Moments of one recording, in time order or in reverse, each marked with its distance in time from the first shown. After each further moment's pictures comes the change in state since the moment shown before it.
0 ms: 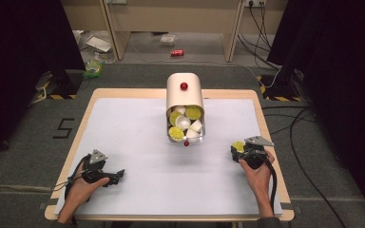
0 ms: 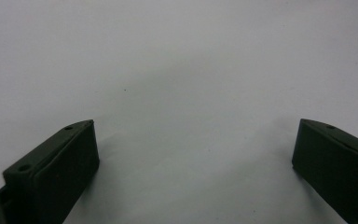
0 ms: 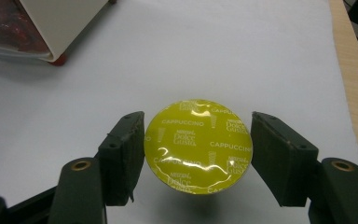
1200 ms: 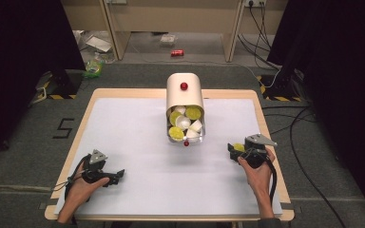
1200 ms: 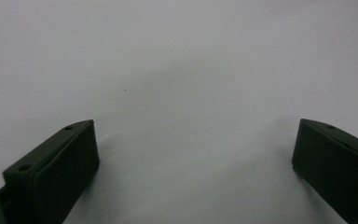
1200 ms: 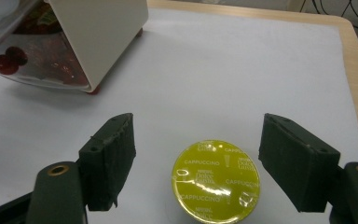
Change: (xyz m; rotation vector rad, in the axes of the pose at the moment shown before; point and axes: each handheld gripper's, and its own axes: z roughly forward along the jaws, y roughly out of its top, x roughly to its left) left arm 0.000 0.000 0.000 -0.001 0.000 -0.001; right arm 0.006 0.011 -0.013 -0.075 0.062 0.016
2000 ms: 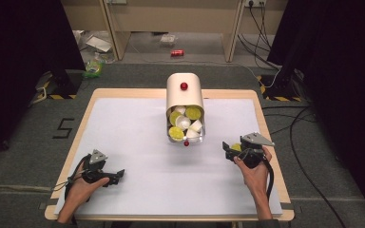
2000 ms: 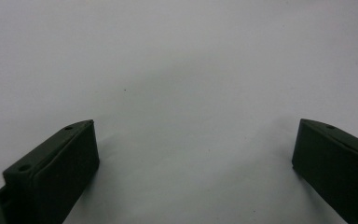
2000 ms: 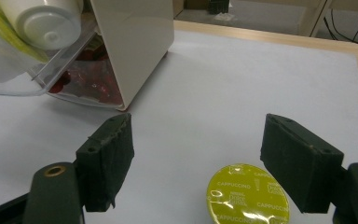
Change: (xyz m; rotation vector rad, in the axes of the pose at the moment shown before) left arm 0.000 0.000 0.000 0.000 0.000 0.000; right arm 0.017 0.011 -0.009 -0.055 0.048 -0.032
